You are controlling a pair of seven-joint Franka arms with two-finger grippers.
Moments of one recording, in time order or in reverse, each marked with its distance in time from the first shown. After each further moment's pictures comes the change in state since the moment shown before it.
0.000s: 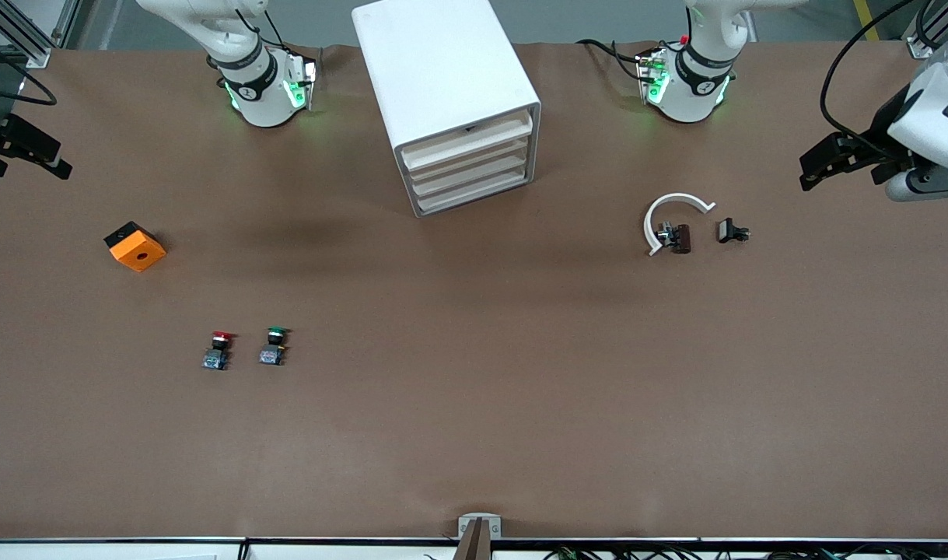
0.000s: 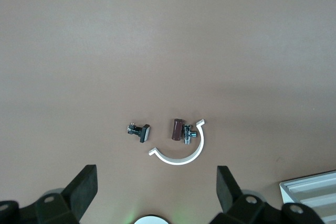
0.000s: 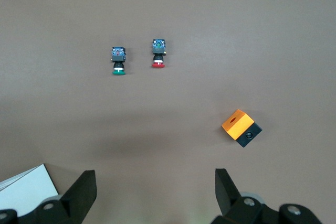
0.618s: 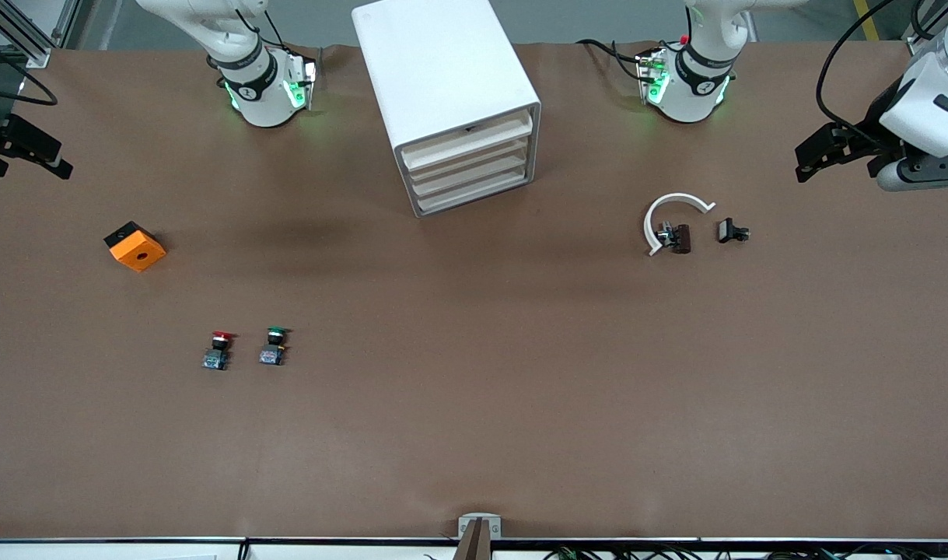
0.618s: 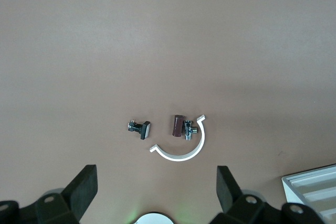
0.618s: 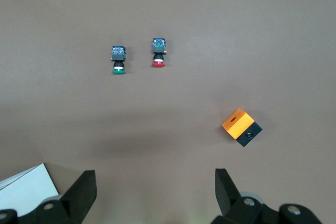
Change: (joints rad) left arm -0.001 -0.020 0.000 -0.023 -0.002 0.001 0.018; right arm -0.001 0.000 0.004 -0.001 0.000 -0.001 0.000
